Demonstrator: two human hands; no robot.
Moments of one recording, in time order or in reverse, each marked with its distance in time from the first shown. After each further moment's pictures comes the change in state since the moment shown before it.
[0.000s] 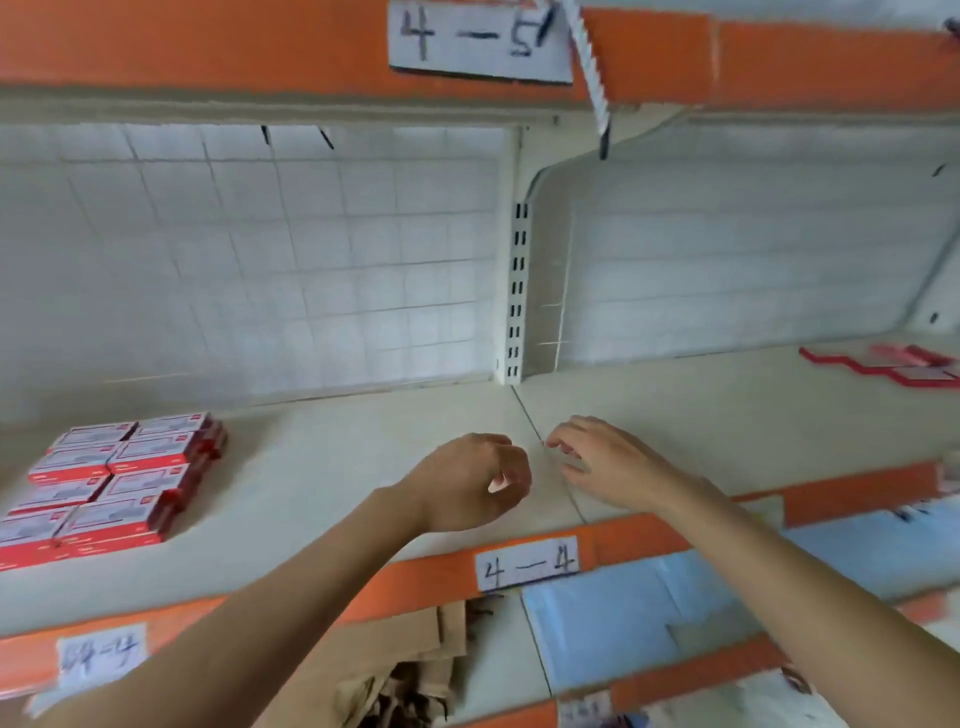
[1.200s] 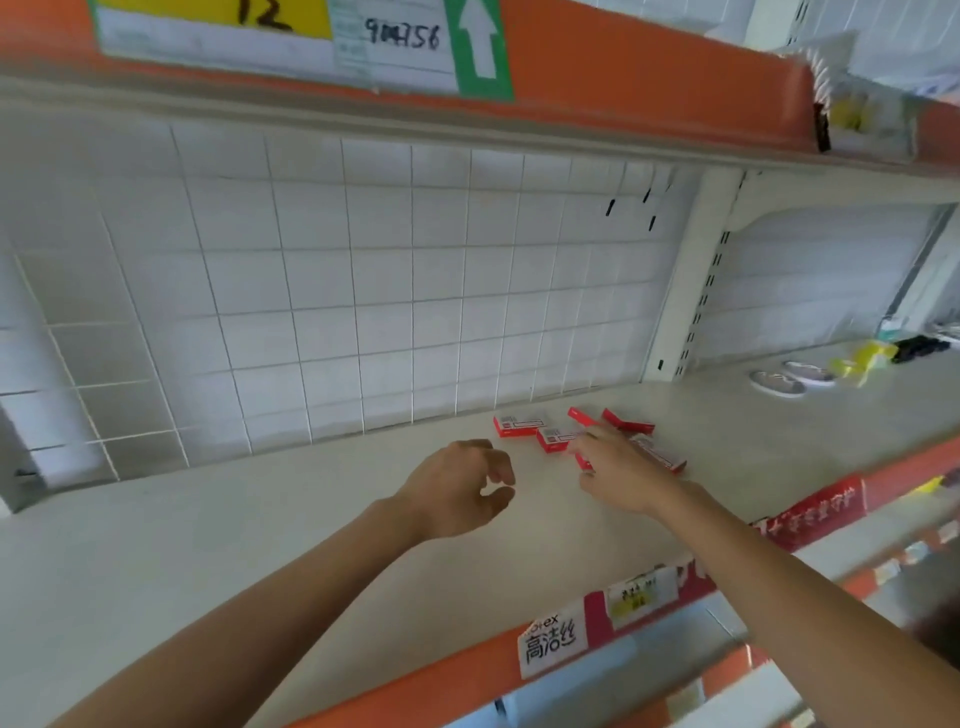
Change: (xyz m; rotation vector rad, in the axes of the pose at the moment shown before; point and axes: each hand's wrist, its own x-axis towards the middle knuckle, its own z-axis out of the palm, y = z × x) left_hand 0.449 0.198 0.191 -0.034 -0.016 -0.010; right_hand -0.093 0.512 -0.122 -0.139 -0.097 0.409
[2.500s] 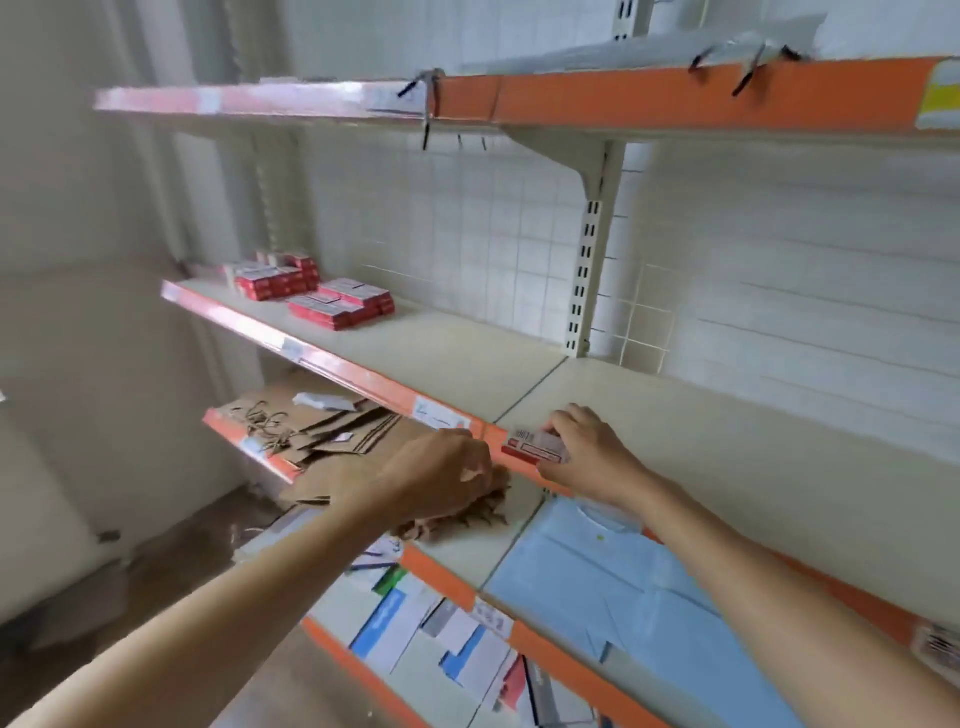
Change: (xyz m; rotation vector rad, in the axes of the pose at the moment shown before) left_hand -0.416 0.055 -0.083 0.280 0.275 -0.936; right_hand -0.140 -0.365 0.038 0.252 -0.005 -1.045
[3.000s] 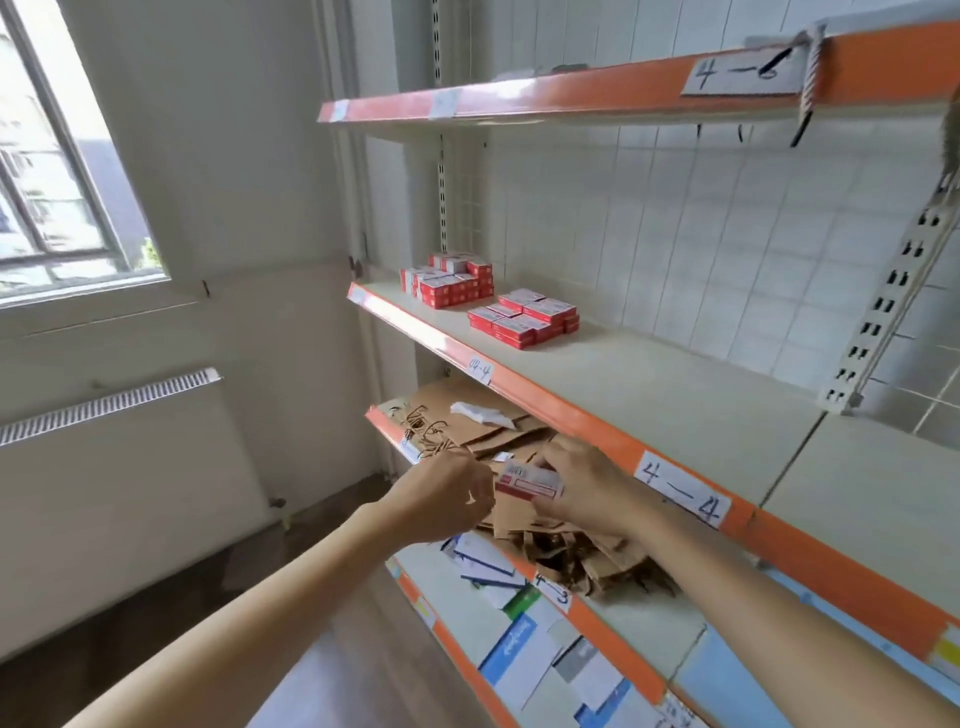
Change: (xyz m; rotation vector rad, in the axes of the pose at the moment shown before) left_hand -0.075 -0.213 -0.063 0.058 -0.016 -0.264; right_hand 0.151 -0.187 0.103 0.080 -0.156 -0.333
